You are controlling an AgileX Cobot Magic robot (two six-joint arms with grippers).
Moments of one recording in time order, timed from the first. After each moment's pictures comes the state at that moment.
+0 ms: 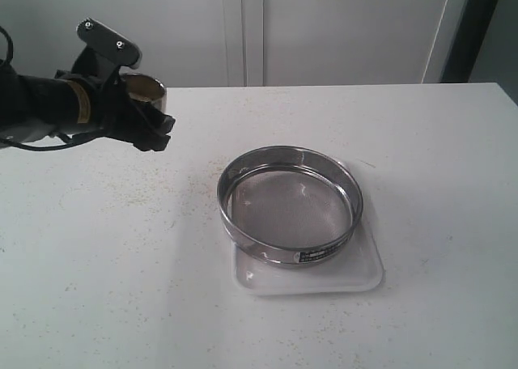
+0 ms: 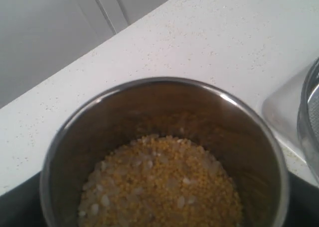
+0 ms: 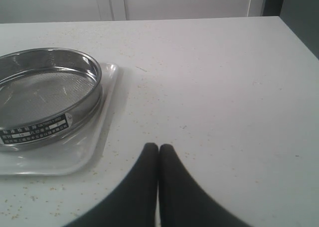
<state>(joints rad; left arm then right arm) -0.37 1.68 -1.02 0.84 -0.09 -0.52 0.11 0.01 0.00 -0.01 0.36 0.11</state>
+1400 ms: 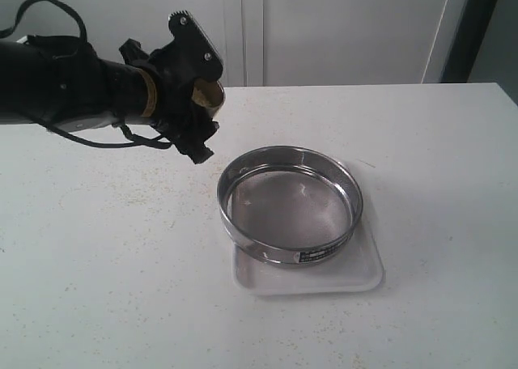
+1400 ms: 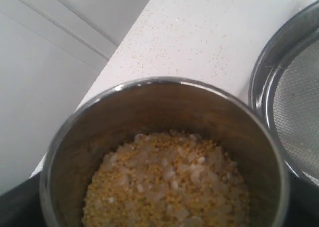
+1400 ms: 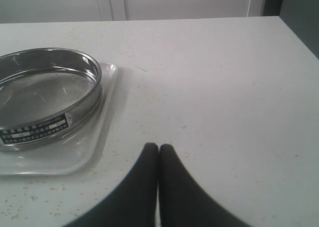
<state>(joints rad) -0.59 1.72 -1.16 0.95 0.14 -0.32 0.11 0.01 0.00 -0.01 0.36 0.11</state>
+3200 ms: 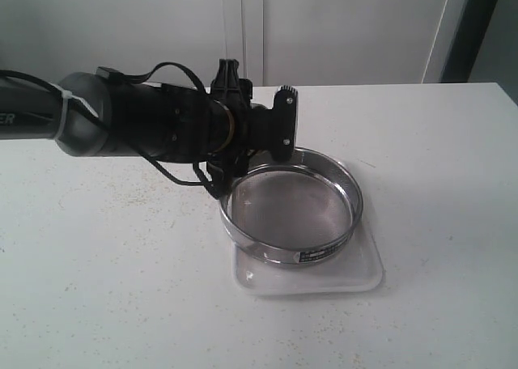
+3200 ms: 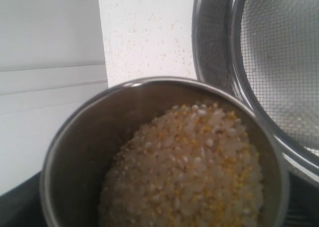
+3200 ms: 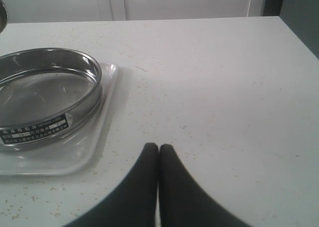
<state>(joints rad) -0.78 1.92 -1.33 1.27 0.36 -0.07 0.11 0.01 0.00 -0.01 0.36 0.11</state>
